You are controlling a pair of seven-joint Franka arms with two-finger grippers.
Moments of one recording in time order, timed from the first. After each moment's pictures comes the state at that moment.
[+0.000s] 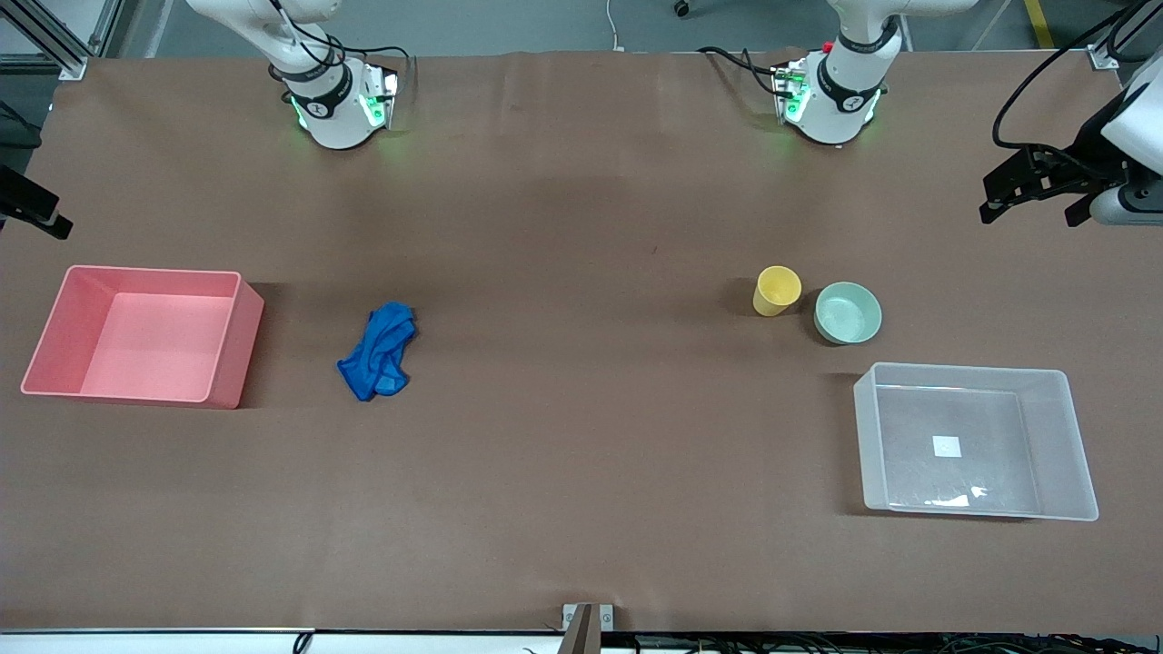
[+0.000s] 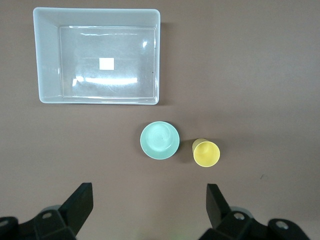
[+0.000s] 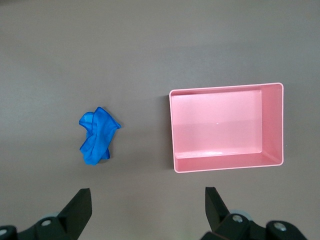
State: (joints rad) left arm -0.09 -0.06 0.00 -1.58 -0.02 1.54 -0.04; right arm -0.06 0.01 -0.05 -1.44 -0.01 1.47 0.01
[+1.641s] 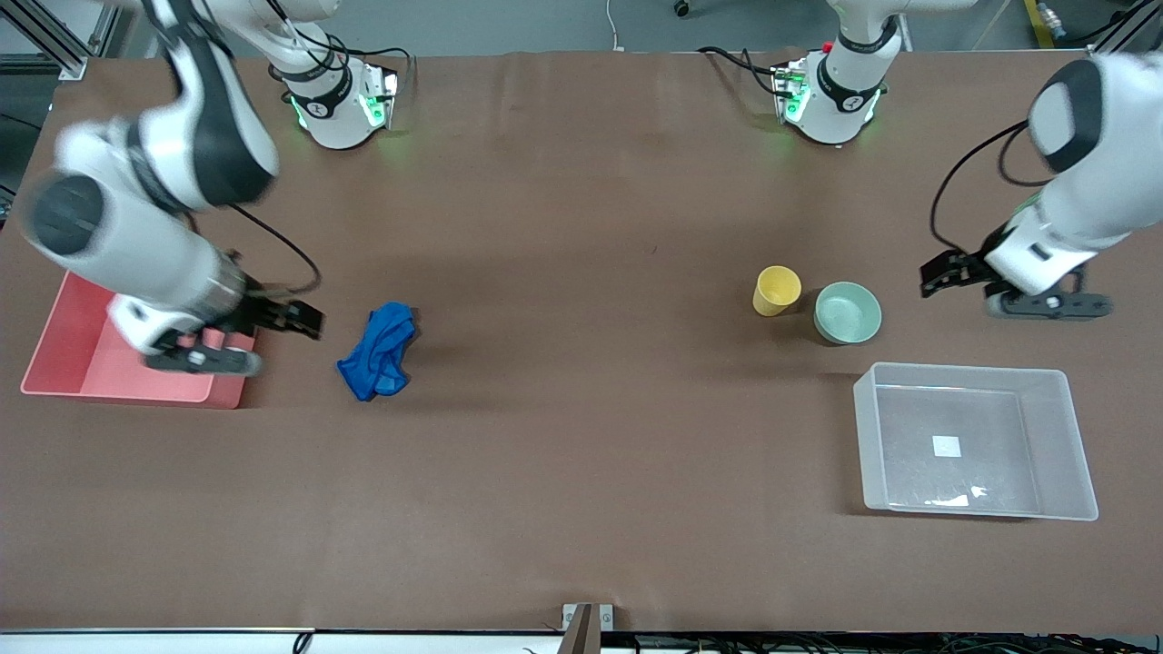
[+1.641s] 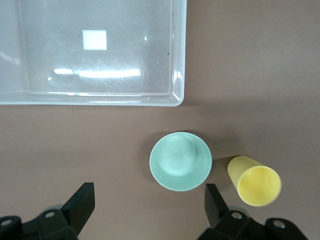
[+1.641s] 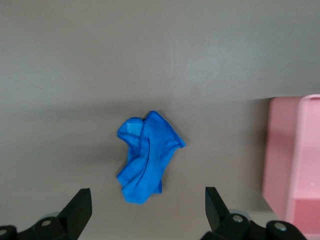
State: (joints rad) left arm -0.07 -0.04 0.06 -2.18 -0.02 2.14 0.05; right arm 0.00 0.21 0.20 -1.91 -0.03 2.09 0.26
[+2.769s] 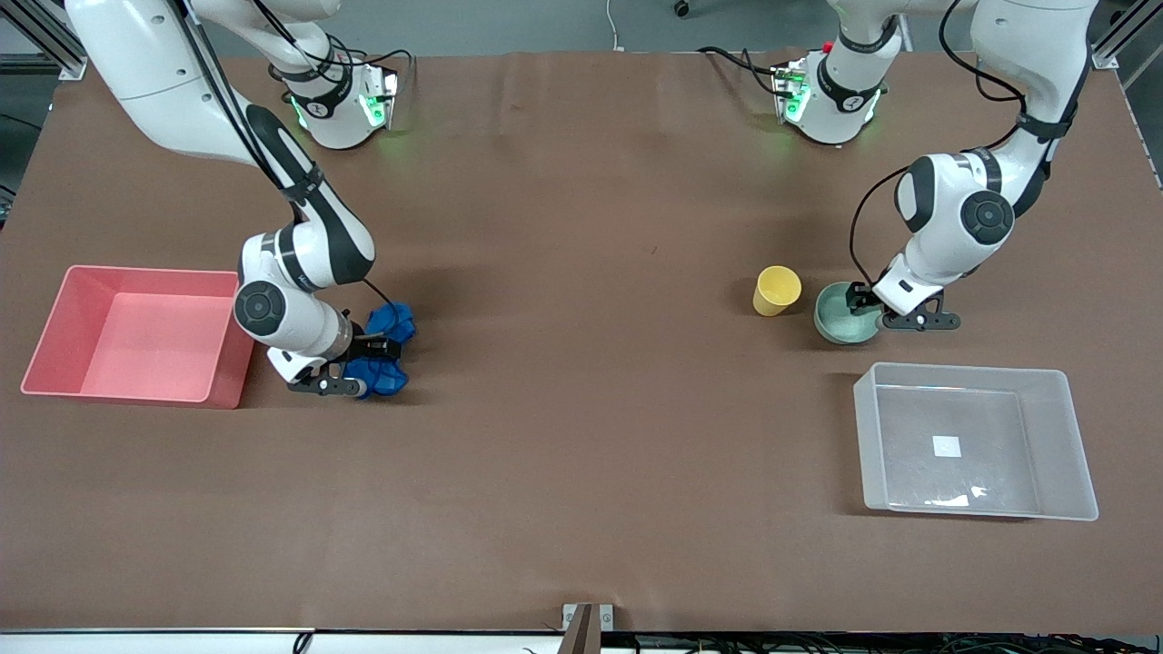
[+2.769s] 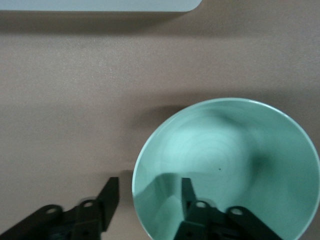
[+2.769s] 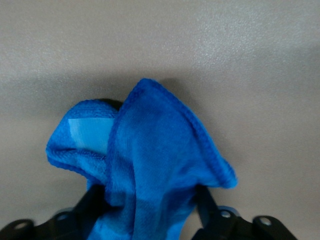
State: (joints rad) left arm -0.07 0.24 0.06 -2.51 -0.02 2.73 0.05; right arm 0.01 0.50 0.20 -2.10 -0.06 2.48 0.29
